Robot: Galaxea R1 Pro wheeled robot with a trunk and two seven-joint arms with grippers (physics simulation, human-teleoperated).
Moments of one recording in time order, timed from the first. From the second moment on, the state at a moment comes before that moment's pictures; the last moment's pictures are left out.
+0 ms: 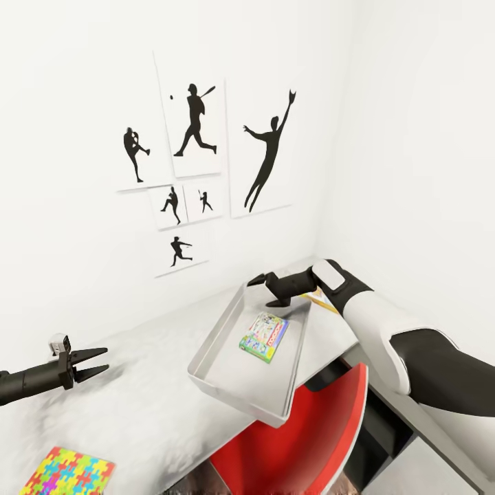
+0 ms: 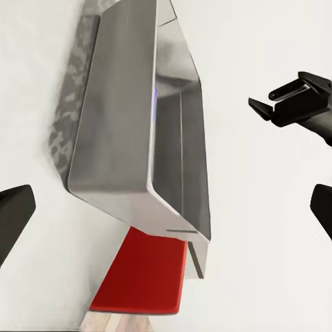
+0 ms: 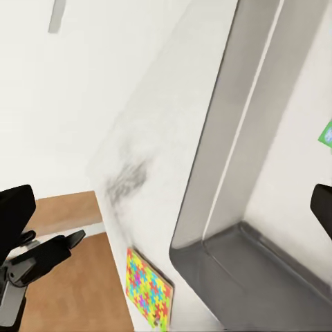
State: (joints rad) left arm -0.73 0.58 0.20 -0.39 0.15 0.81 -1.57; right arm -1.32 0.06 0.19 -0.25 -0.95 1.05 0.13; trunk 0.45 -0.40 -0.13
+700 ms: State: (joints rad) left arm -0.73 0.58 0.20 -0.38 0.14 0.81 -1.57; right arm -1.31 0.06 0.18 -0.25 -0.96 1.00 0.14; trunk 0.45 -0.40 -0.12
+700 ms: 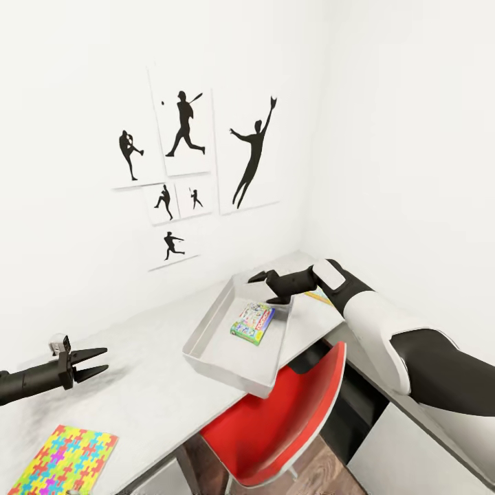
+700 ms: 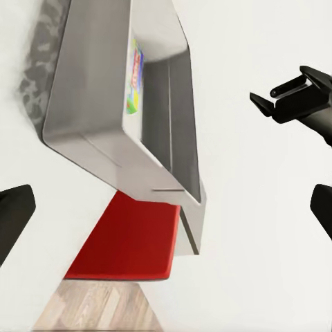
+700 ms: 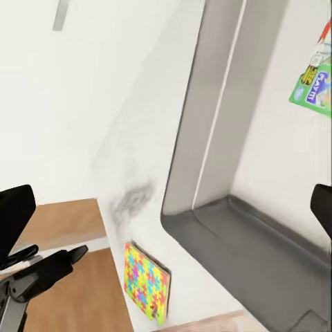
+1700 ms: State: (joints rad) left arm -0.73 0.58 0.20 -0.38 0.15 0.77 -1.57; right arm -1.31 0.05 0.18 -0.25 -0.96 0.96 0.14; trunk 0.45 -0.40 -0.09
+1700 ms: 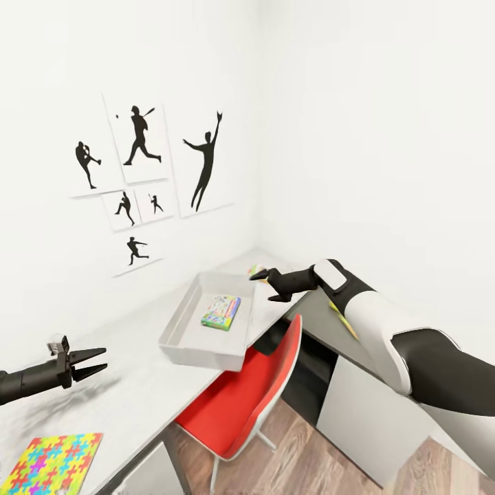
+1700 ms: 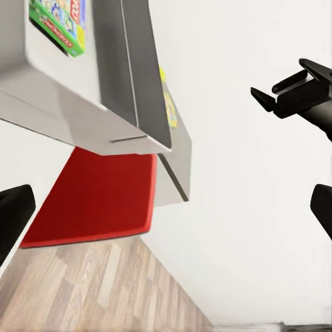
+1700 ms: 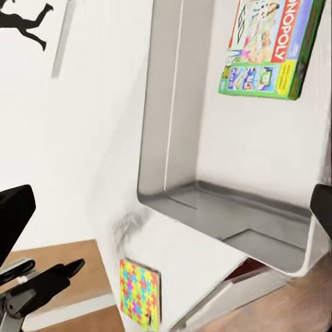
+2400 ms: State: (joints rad) left arm -0.73 0.59 0.20 -0.38 0.15 0.77 -1.57; right arm -1.31 0.05 0.18 -0.25 -0.95 0.94 0.14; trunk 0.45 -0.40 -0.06
